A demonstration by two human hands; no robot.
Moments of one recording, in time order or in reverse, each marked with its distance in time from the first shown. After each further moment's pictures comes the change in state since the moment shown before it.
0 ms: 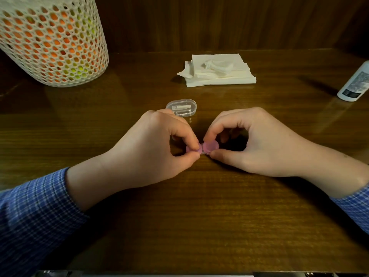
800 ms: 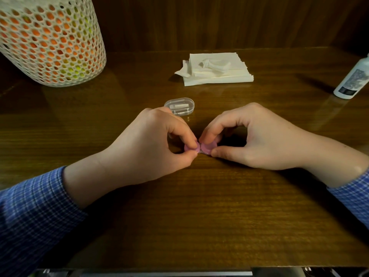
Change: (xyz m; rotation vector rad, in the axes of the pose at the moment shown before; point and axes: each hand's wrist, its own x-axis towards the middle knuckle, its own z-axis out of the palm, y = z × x) left_hand 0.000 0.000 -0.001 -0.004 -0.009 -0.010; right_hand 0.001 0.004 -0.007 0.025 -0.085 -0.037
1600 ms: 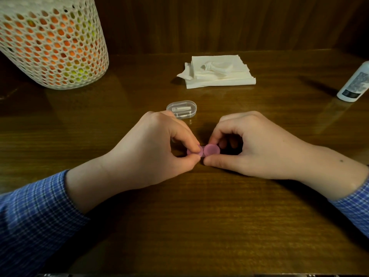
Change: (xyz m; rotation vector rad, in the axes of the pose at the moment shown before) left_hand 0.000 -0.002 0.001 -0.009 0.010 0.011; right_hand 0.002 -0.006 0.011 -0.204 0.077 0.049
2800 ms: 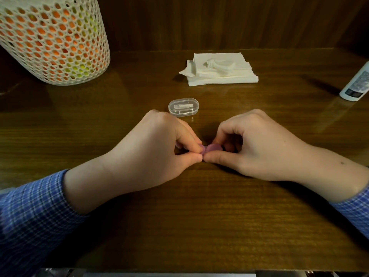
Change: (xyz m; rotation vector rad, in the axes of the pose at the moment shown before) left_hand -0.004 0.004 -0.001 -0.018 -0.036 -0.027; right_hand -0.001 -0.008 0.003 0.018 0.027 0.013
